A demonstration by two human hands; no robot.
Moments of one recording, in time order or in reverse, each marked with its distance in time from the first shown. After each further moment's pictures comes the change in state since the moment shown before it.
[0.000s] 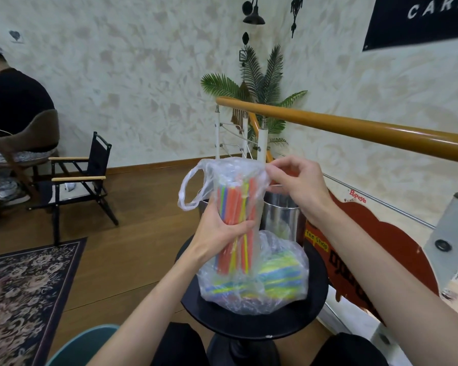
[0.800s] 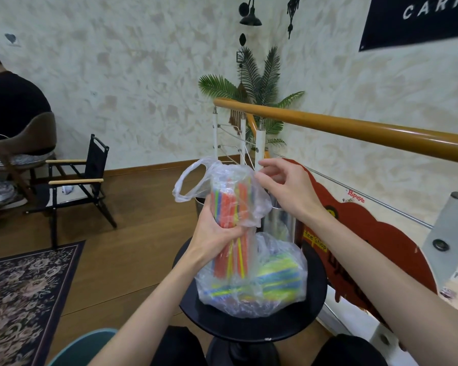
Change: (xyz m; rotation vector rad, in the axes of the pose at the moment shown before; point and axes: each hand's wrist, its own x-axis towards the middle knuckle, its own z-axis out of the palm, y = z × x) left_hand -0.002 -0.002 0.002 -0.052 0.045 0.002; right_hand 0.002 0.007 0.005 -0.472 -0.023 -0.157
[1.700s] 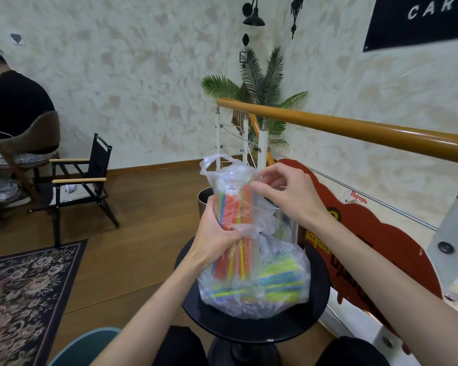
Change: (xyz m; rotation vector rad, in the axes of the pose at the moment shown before) left_hand -0.005 0.002 -0.001 -0.019 -0.002 0.020; right_hand -0.010 -0.007 0.000 -0.020 -0.040 -0.028
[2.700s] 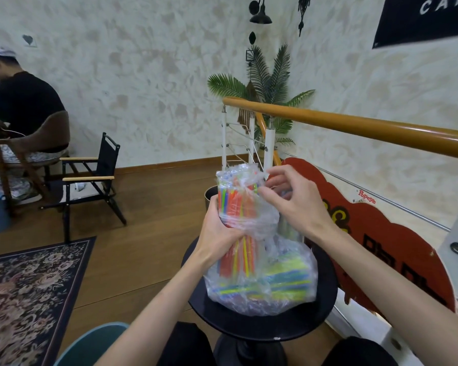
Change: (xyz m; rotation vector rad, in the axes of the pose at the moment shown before) left_hand -0.001 -0.004 -0.004 0.030 0.060 -0.006; right_hand -0.015 0.007 0.011 0.010 0.042 -0.079
